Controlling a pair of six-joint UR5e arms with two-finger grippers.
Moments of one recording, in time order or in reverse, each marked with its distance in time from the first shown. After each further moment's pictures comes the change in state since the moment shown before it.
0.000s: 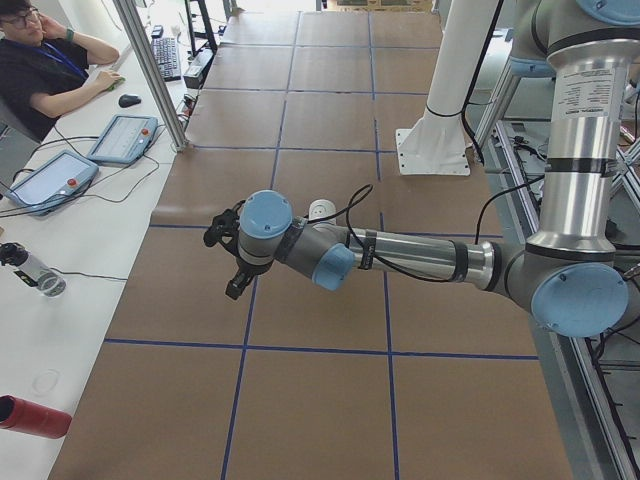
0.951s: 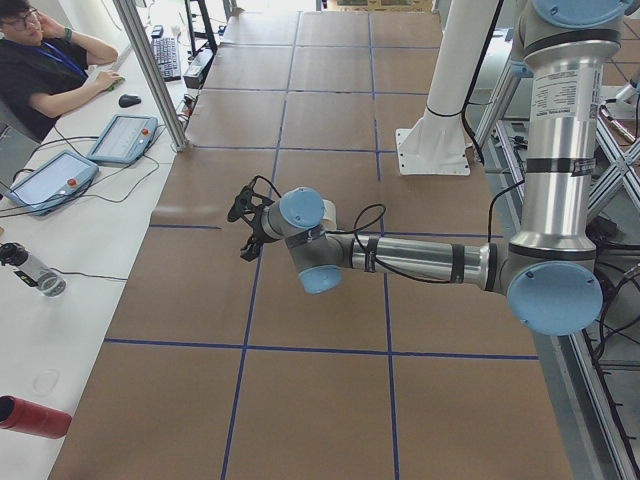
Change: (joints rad) left arm 0.310 0.050 0.040 -0.704 0.214 -0.892; right arm 0.000 0.000 0.000 0.000 0.001 0.000
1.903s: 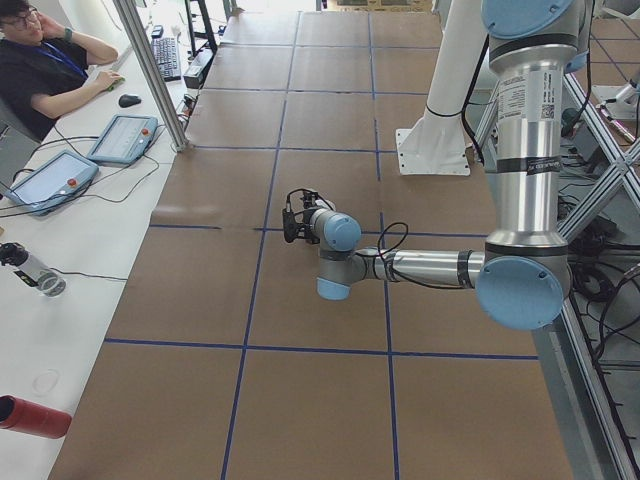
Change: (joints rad) left arm 0.315 0.025 0.105 -0.565 0.125 -0.865; right arm 0.000 0.000 0.000 0.000 0.000 0.000
